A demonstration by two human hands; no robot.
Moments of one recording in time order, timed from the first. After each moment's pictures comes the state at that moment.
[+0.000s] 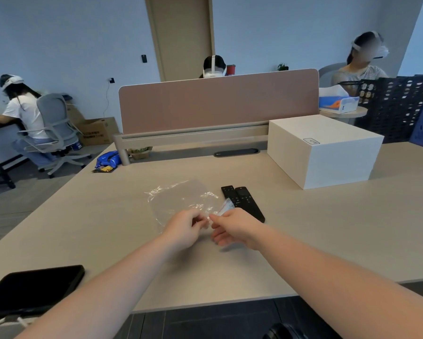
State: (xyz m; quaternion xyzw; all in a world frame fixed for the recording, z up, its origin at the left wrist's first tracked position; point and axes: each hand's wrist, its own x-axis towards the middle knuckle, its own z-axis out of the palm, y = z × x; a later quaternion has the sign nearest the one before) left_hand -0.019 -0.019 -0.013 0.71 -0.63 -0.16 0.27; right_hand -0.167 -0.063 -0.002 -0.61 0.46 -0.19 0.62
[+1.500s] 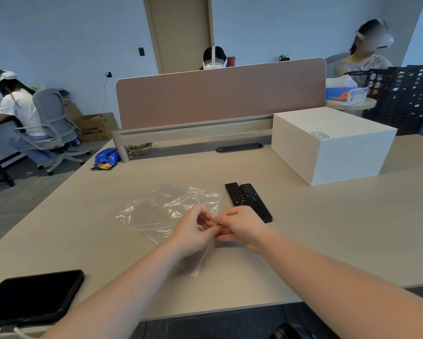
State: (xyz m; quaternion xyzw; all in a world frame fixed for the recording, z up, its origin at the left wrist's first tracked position) left_hand -0.026 -0.022 -0.027 0.65 -0.59 -0.25 0.42; right_hand -0.158 -0.071 -0.015 -0.52 0.44 -0.28 0.68
